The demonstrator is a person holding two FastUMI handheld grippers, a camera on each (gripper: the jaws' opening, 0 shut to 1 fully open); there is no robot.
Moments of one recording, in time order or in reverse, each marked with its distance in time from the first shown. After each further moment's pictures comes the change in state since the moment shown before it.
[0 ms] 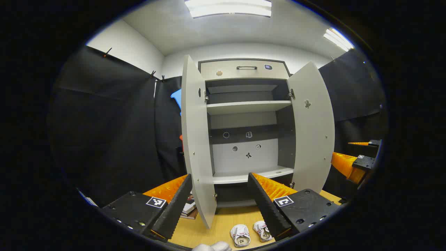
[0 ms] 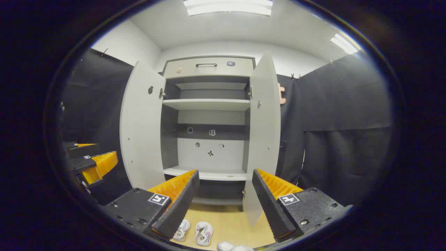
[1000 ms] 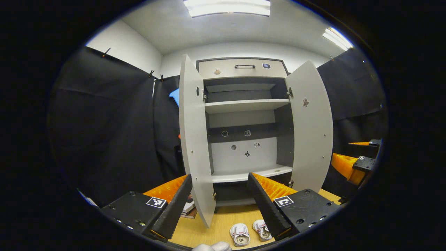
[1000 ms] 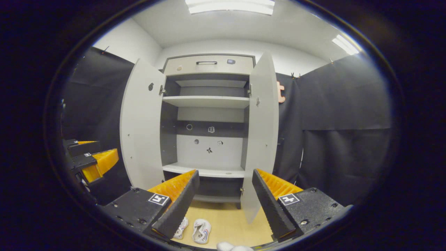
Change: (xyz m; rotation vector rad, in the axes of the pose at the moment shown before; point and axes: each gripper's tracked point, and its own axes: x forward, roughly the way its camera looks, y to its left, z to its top) left arm -0.001 -0.003 -0.002 0.006 0.011 -0.008; right arm -0.006 -0.002 -0.007 -0.015 0.022 -0.011
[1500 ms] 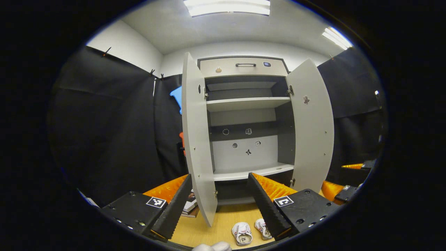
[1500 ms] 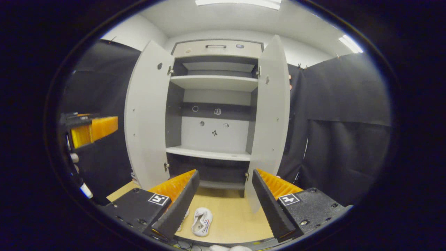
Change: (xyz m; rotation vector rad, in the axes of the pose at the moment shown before) left arm -0.002 0.008 -0.017 0.012 0.014 0.004; right arm 0.002 0.029 -0.118 -0.044 0.166 0.046
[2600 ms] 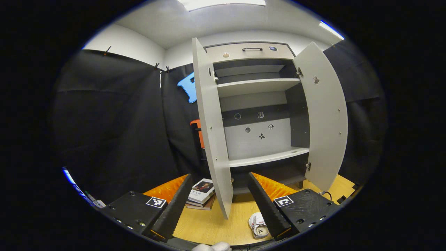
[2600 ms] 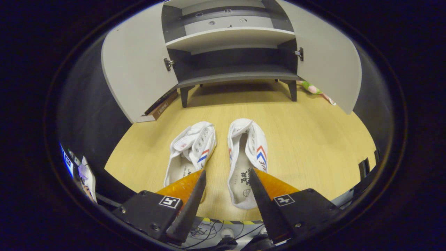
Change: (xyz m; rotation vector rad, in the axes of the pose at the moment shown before) left arm 0.004 0.041 -0.047 0.054 0.097 0.085; right arm 0.130 0.122 -0.318 0.195 0.612 0.148
